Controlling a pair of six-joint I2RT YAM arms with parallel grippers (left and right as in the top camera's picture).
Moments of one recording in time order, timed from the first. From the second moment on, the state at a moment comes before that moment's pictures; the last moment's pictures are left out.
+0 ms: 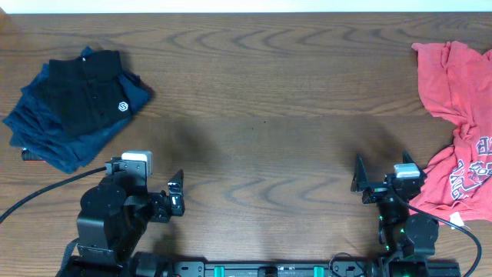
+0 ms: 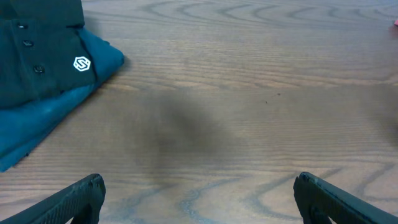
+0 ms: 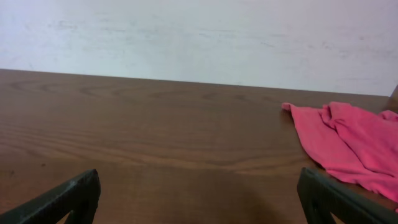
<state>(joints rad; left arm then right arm) -0.17 0.49 0.84 -0.97 0.04 -0.14 -0.01 0.02 0.01 -0.06 -0.07 -0.03</state>
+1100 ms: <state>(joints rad) -0.03 0.01 0.02 -0.03 0.06 -0.12 -0.01 0.02 0.01 -0.07 -0.07 -0.03</state>
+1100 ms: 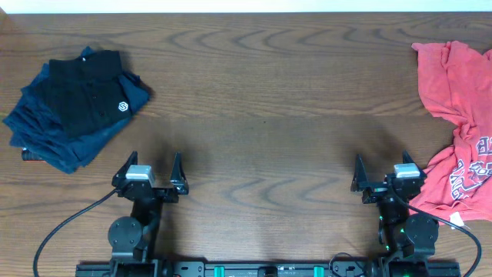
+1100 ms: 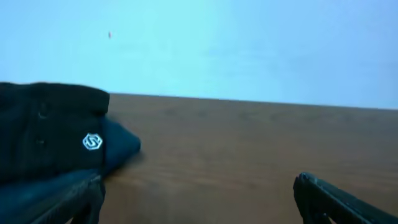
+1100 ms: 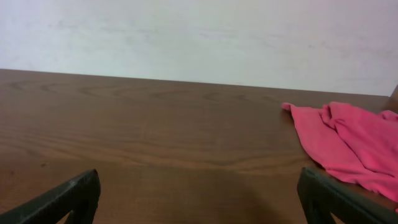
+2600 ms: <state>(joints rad) -0.03 0.01 0.02 -0.10 0.05 -0.12 -0.01 0.02 0.01 -0.07 -0.07 -0.03</state>
